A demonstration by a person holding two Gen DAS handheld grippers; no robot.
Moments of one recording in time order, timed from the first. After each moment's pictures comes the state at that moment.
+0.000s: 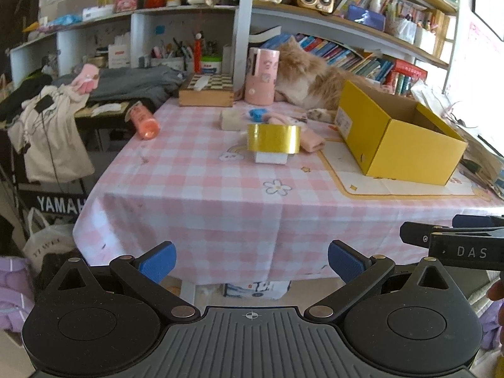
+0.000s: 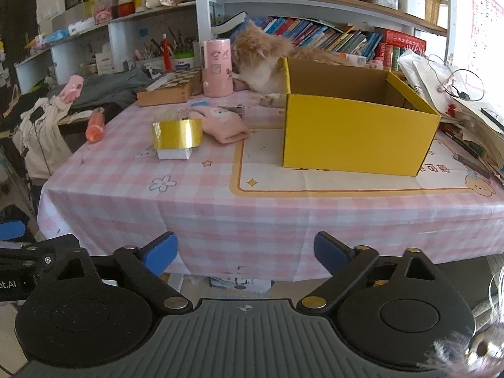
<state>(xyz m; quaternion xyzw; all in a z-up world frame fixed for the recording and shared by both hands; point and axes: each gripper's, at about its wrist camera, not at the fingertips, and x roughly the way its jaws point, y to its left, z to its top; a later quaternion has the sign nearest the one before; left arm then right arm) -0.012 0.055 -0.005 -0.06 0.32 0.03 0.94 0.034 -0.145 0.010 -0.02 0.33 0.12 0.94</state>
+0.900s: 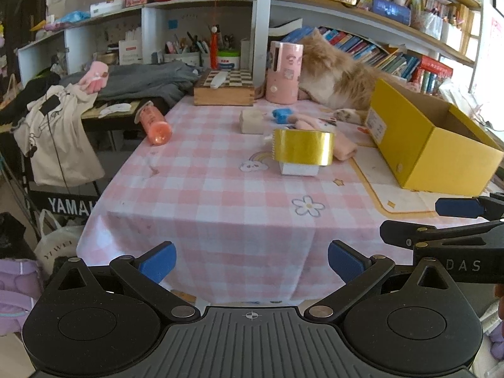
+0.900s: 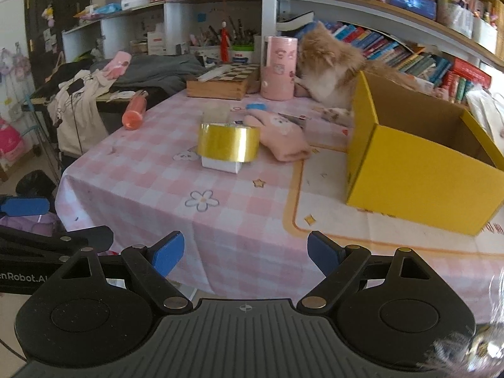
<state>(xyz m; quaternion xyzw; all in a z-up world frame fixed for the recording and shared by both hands) 0.045 0.071 -0.013 -0.05 0.33 0.07 0.94 0.096 -0.099 0.004 -0.08 0.32 0.22 0.92</state>
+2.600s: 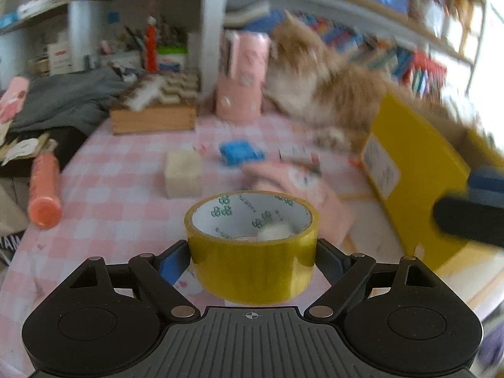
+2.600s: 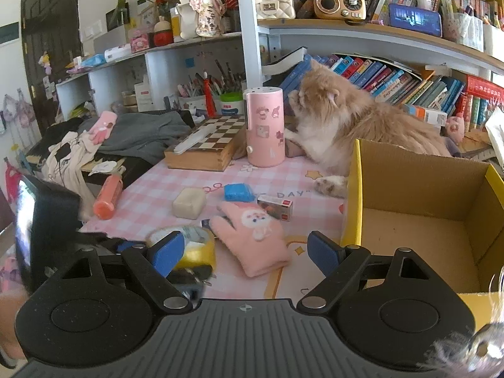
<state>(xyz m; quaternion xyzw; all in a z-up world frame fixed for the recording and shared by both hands) 0.228 0.062 -0.017 -0.07 0.33 0.00 0.94 0.220 -0.116 0.054 -0.02 0.27 0.25 0.93</state>
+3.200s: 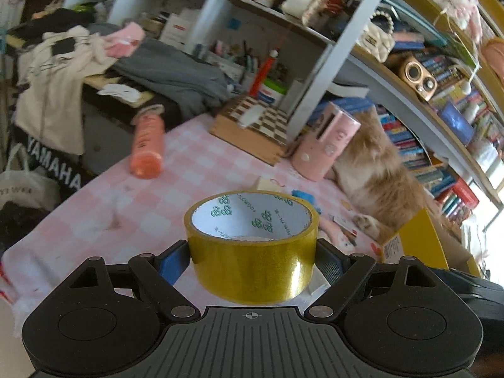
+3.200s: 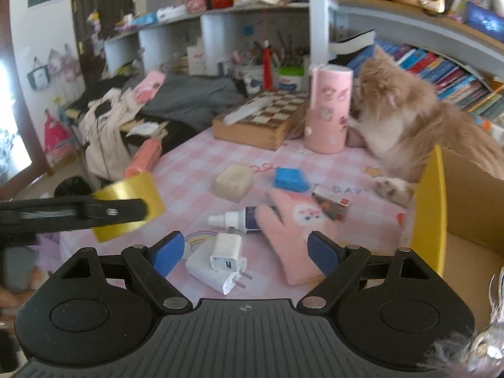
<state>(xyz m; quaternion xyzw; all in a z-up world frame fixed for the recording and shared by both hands) 0.150 0.131 -0.003 -0.27 0.26 0.11 0.92 0.255 -0.072 0.037 -0.09 0.31 0.35 0.88</state>
